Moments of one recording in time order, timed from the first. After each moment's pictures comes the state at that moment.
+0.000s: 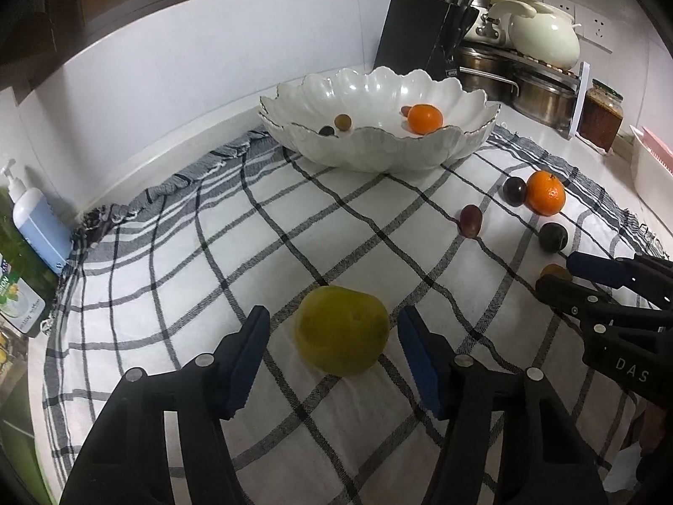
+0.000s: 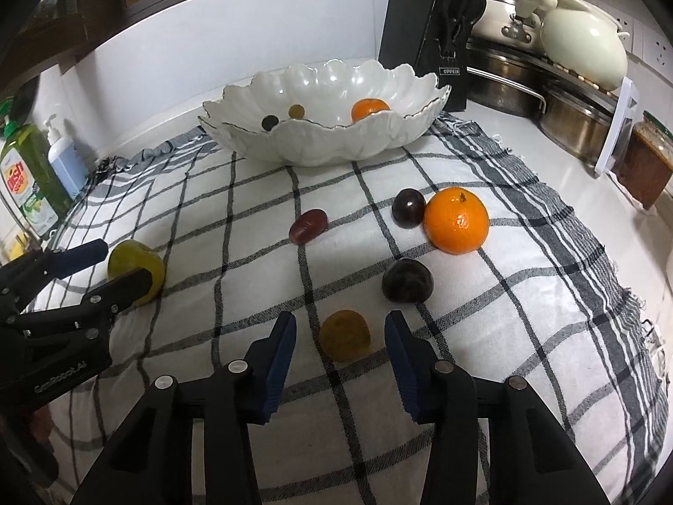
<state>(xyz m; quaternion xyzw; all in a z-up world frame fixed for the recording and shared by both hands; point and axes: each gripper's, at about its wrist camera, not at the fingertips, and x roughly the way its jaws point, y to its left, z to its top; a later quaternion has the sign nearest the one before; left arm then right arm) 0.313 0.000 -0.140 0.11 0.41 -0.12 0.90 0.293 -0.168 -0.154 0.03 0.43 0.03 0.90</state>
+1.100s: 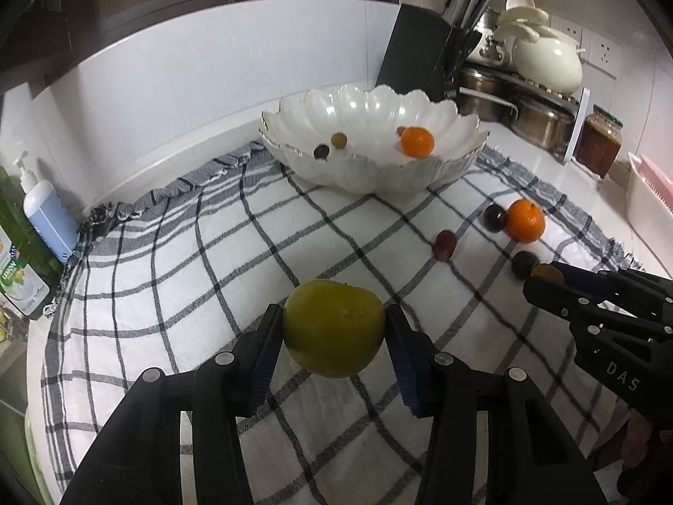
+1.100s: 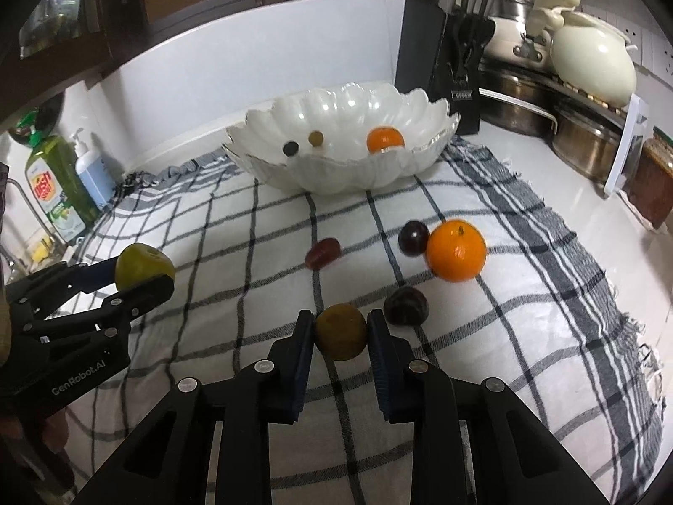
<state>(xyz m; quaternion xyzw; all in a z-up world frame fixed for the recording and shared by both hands) 0.298 -0.014 -0.113 0.08 0.39 -0.10 0.91 0.286 -0.179 -0.130 0.03 0.40 0.08 0.91</state>
